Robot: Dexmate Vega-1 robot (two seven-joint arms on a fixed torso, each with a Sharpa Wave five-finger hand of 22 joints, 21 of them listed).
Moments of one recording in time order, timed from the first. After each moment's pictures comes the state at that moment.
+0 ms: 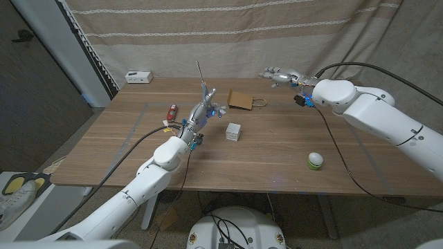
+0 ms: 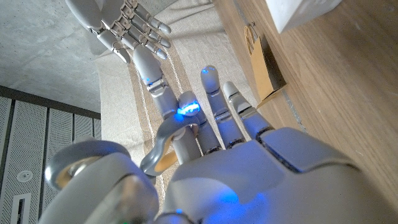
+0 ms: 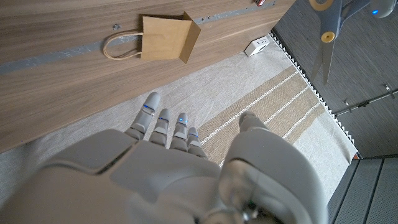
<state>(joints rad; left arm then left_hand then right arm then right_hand) 1.00 0.55 0.48 -1.64 -0.46 -0.32 0.04 0.25 -0.19 -0.05 -0.15 0.27 1.44 0.02 0.43 0.18 0.89 -0.17 1.54 1.24 0.71 -0.07 1.09 1.13 0.44 -0.04 0.25 0.33 -0.71 -0.95 -0.46 -2.13 0.39 -0.52 0.02 0.53 0.18 0.20 0.04 0.19 -0.05 0.07 0.20 0.20 0.01 0.05 0.34 0.29 -0.01 0.11 0.33 0.28 -0.16 0.13 0.98 0.17</state>
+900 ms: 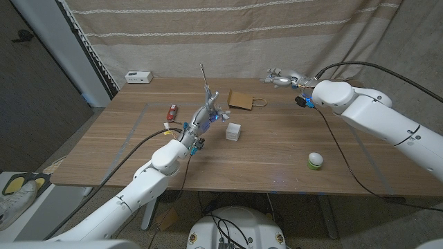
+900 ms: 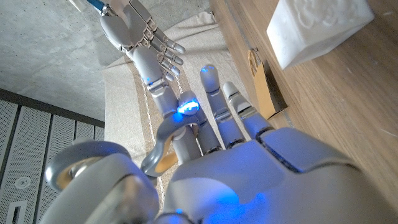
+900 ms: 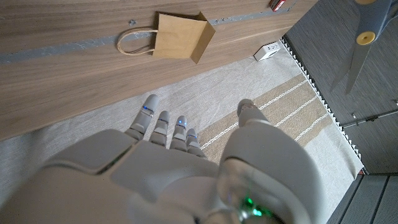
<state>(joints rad) 1.05 0.59 0.49 -1.74 -0.49 -0.28 0.01 0.24 -0.19 -0.07 -0.17 0.22 1.44 0.03 0.44 0.18 0.90 -0.16 1.54 1.16 0.73 -0.07 1.08 1.11 0.45 -0.05 0.24 0.32 -0.69 -0.96 -0.50 -2.10 0.31 -0.50 0.04 0.65 0.17 0.26 -0.08 0.19 -0.07 0.08 0.21 0.20 -0.01 0.06 0.32 0.26 0.00 0.08 0.30 0.24 -0.15 0.10 0.93 0.18</state>
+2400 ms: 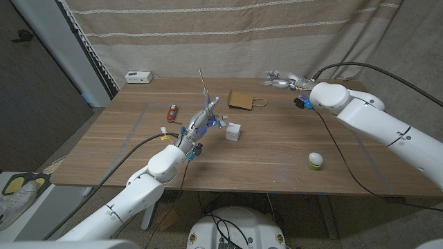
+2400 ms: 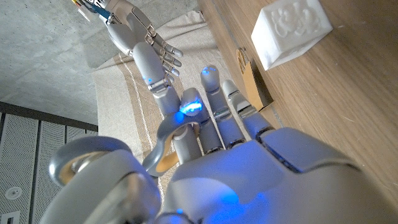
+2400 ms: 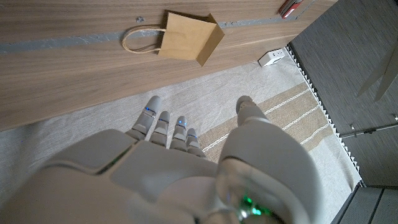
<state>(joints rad) 1.13 0.65 0.46 -1.86 -0.45 -0.21 0.11 0.29 -0.16 -0.14 -0.17 0.24 1.47 0.07 0.56 0.18 0.98 -0.08 1.54 1.16 0.80 -0.09 1.14 1.17 0.48 -0.05 0.25 0.32 -0.67 -0.92 -0.53 -2.02 0.20 -0.45 0.07 0.66 0.17 0.25 -0.09 0.19 -0.07 0.08 0.21 0.20 -0.02 0.05 0.32 0.25 -0.02 0.08 0.29 0.23 -0.15 0.09 0.91 0.18</state>
